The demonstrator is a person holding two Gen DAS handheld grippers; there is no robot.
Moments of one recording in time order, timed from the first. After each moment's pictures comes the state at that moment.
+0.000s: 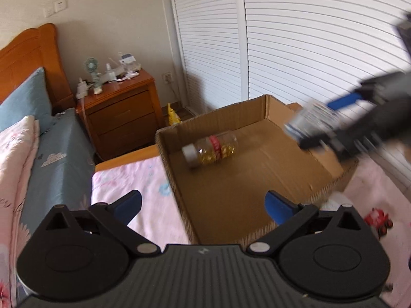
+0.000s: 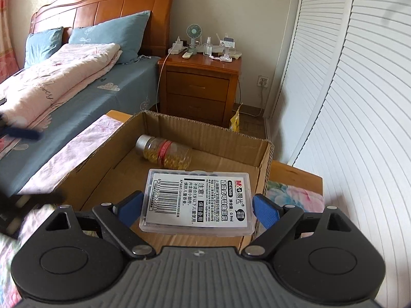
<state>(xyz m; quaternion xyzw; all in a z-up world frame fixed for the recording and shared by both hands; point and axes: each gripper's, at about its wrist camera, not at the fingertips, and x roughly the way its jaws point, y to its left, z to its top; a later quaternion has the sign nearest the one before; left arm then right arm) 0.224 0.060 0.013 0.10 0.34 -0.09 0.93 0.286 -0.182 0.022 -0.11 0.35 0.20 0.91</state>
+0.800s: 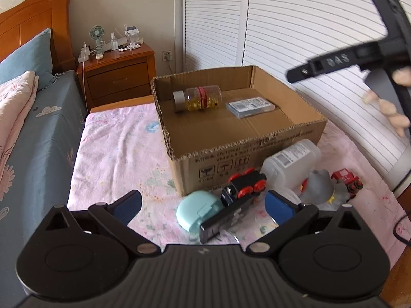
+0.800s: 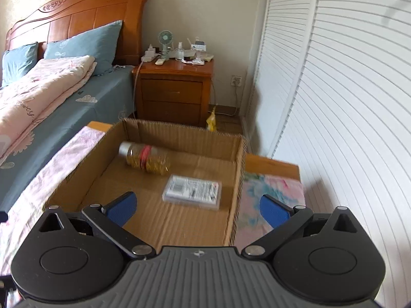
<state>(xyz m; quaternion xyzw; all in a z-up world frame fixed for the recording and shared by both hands) 0.152 0.070 -0.017 0.03 0.38 -0.10 0.92 0.253 -0.196 0.030 -0.08 0.35 0.13 0.93</state>
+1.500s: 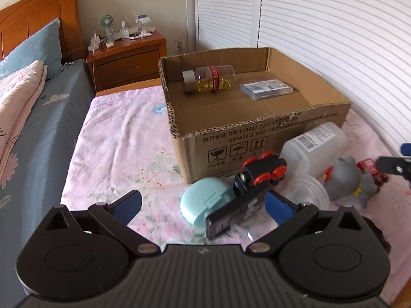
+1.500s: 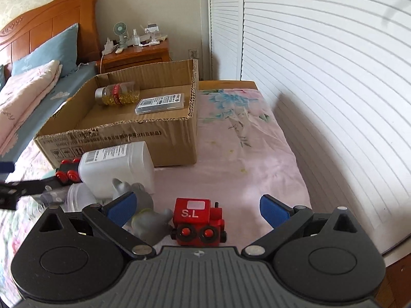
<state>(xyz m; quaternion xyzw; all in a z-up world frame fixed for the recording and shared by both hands) 0.171 0.060 -0.052 0.04 0.40 -0.06 0.92 0.131 -0.244 -0.049 0.01 0.38 0.04 0.92</state>
